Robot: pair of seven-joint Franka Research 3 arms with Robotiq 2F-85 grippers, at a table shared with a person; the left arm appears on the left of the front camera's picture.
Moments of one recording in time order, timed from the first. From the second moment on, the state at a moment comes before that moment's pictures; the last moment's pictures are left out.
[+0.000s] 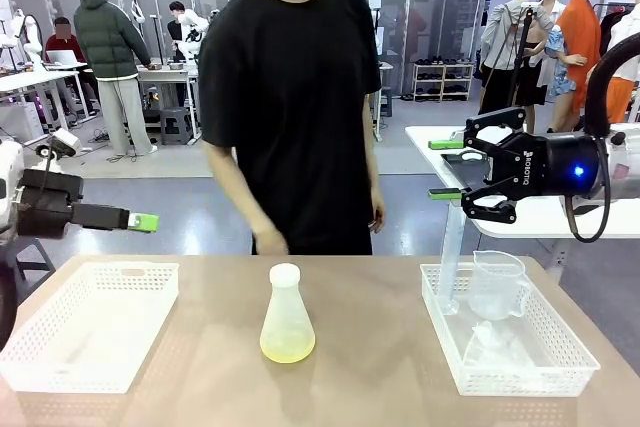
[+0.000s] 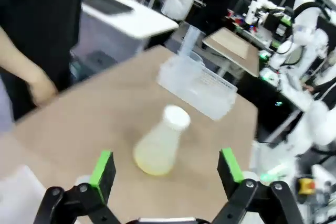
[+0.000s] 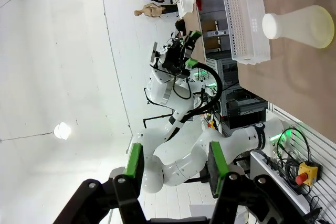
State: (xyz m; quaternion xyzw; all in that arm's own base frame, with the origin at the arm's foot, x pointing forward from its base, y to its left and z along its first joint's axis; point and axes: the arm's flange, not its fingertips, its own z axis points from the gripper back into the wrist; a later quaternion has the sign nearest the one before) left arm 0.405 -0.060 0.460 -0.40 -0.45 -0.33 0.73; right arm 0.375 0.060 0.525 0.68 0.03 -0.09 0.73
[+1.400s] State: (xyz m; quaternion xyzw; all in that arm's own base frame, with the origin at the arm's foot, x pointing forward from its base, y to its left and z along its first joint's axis) left arm 0.475 -0.081 0.441 -0.33 -0.53 -0.51 0.59; right arm 0.375 0.060 0.525 0.68 0.03 -0.09 0.73
